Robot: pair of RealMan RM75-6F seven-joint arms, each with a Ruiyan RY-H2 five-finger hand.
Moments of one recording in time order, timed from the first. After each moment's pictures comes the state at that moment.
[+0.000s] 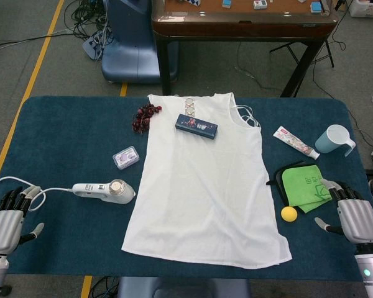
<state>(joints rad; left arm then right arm) -0.11 -1.17 -0.04 -1.59 1.50 1.48 0.12 0.10 -1.08 0.05 -1.66 -1.46 1.41 -0.08</state>
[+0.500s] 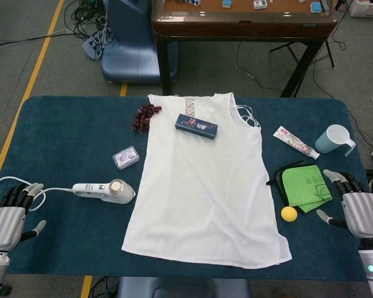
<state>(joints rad) -0.14 -1.14 -0.05 -1.60 1.51 1.45 0.10 0.11 -1.04 0.10 -1.69 -1.47 1.45 -0.07</state>
